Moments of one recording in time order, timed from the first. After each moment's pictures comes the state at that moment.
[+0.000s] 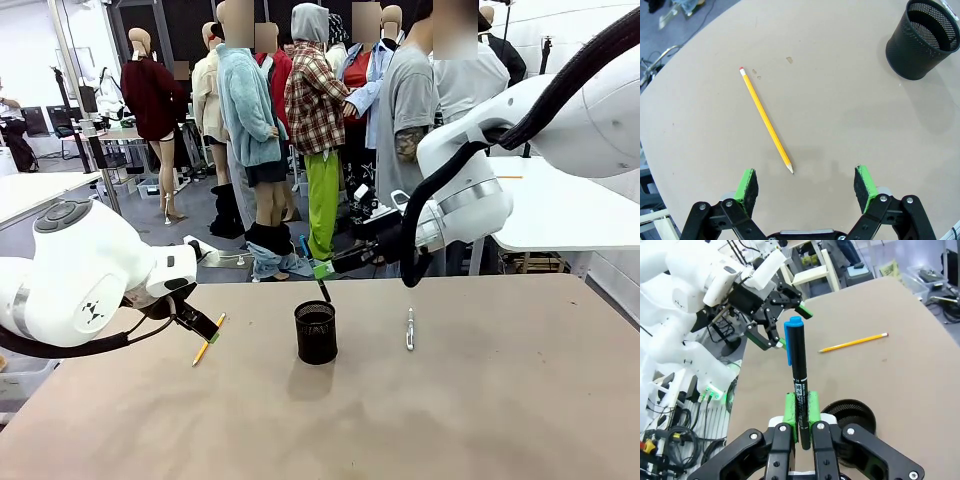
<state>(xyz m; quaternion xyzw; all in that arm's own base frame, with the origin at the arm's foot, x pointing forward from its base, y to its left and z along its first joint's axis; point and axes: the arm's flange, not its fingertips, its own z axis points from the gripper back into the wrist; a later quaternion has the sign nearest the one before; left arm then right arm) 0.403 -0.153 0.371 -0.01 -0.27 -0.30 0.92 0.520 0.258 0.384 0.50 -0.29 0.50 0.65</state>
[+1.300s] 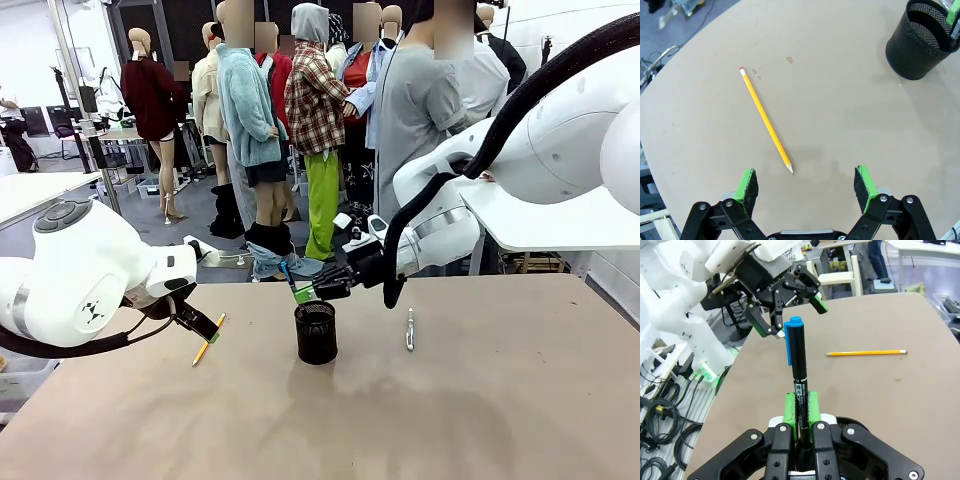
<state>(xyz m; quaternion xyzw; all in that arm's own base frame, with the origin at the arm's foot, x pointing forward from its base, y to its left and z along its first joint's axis) 0.403 -0.153 0.371 -0.01 -0.27 -0.30 0.92 0.536 0.297 0.325 0.51 -0.31 0.57 0.57</state>
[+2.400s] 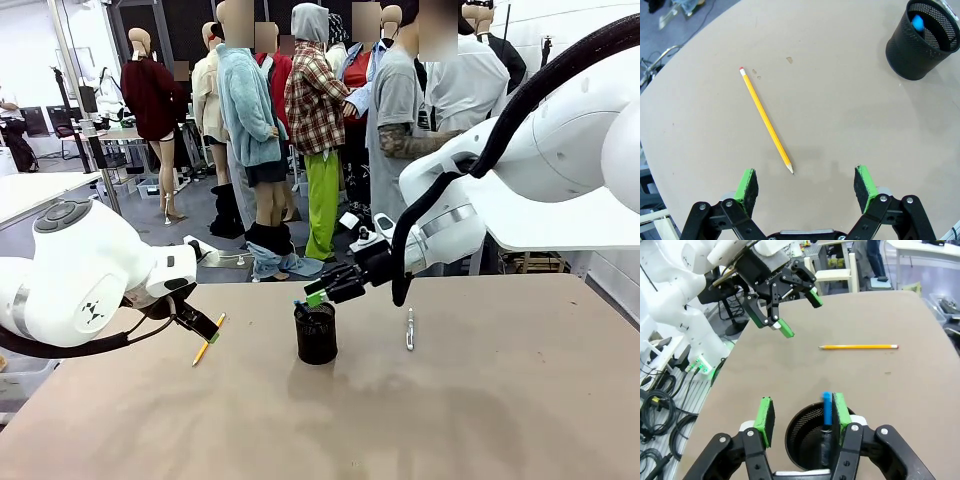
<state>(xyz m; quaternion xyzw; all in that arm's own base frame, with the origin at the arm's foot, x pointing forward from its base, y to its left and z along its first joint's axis) 0.403 -0.153 0.371 -0.01 -0.27 -0.30 0.92 0.545 0.277 0.332 0.50 -0.31 0.58 0.56</state>
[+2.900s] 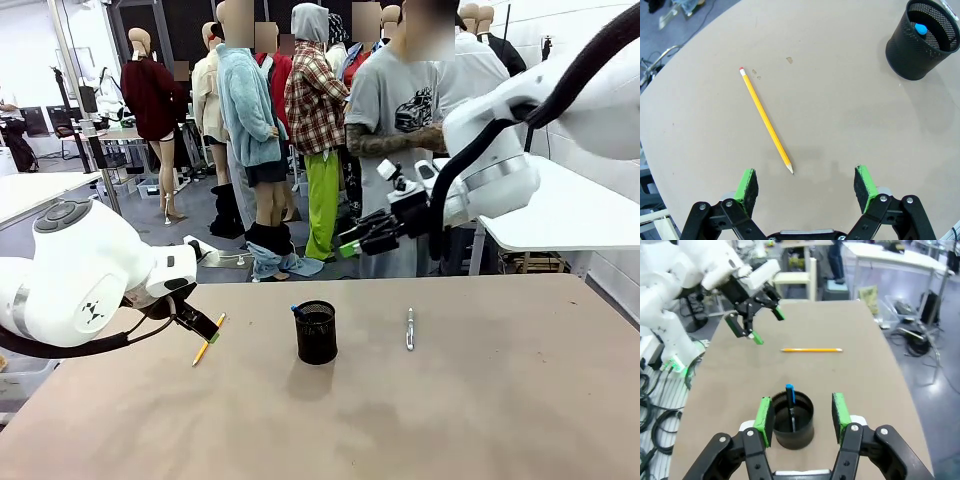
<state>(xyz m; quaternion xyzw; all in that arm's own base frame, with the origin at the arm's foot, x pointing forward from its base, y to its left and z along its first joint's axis) 0.403 -0.153 0.371 -0.01 -0.27 -0.30 0.92 0.546 0.204 0.425 0.40 -0.39 0.58 0.60</state>
